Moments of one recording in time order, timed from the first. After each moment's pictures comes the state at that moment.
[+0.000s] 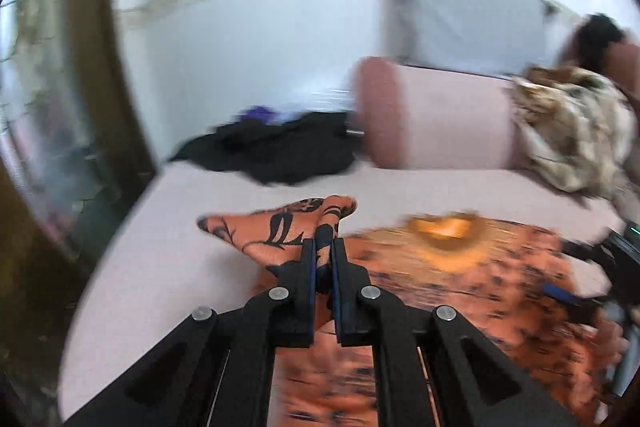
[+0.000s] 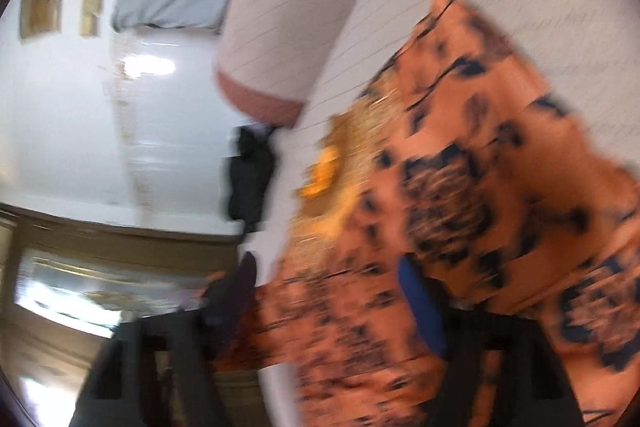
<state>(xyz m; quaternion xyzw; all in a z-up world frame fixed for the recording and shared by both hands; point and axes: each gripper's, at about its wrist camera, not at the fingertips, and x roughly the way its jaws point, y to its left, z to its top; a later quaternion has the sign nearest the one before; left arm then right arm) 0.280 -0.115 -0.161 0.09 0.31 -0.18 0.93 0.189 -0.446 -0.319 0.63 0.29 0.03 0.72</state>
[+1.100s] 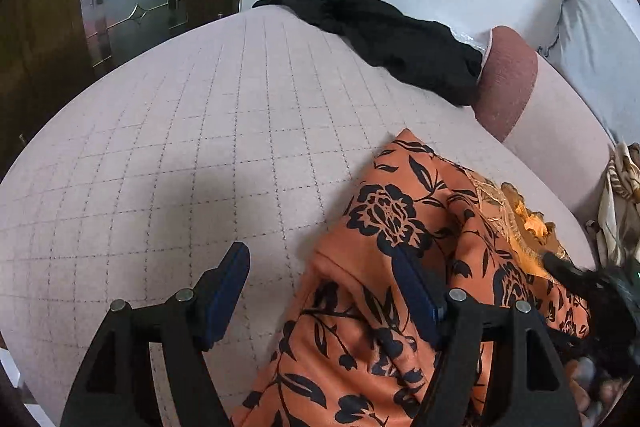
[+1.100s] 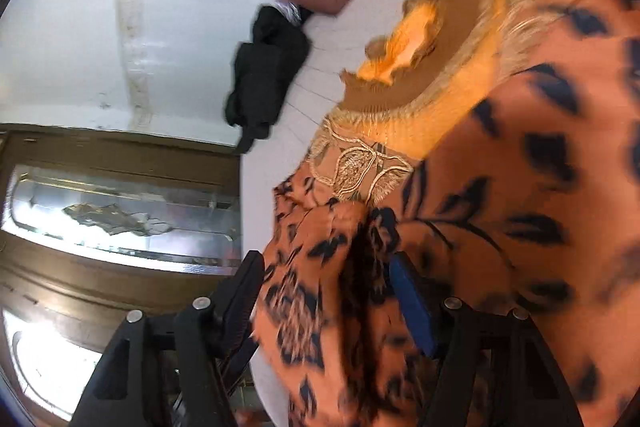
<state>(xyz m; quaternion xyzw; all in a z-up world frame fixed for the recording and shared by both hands) 0.320 -0.044 -0.287 -0.12 0.45 -0.01 0.89 0.307 -0.333 -0.351 0.53 0.41 0.11 0.73</state>
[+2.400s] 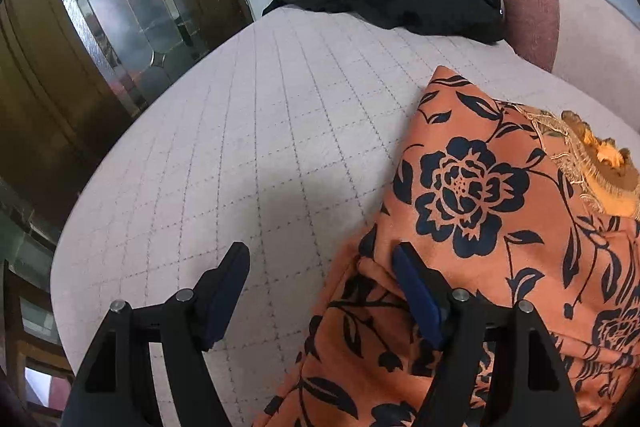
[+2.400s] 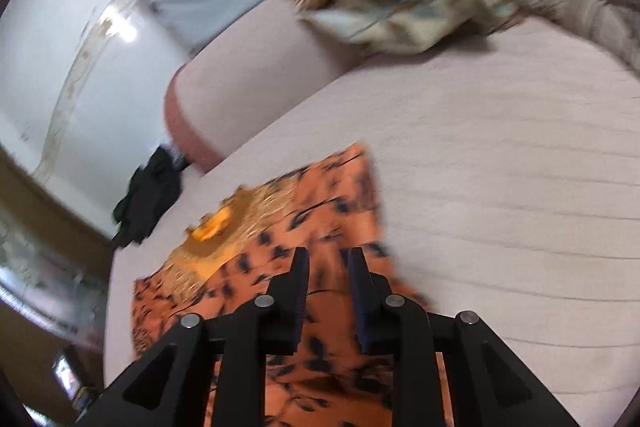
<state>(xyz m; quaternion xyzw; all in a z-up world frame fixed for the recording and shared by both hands) 0.325 -0.086 -0.313 0.06 0.46 0.09 0.88 0.148 -0.464 -0.279 0.37 0.34 -0.16 0.85</state>
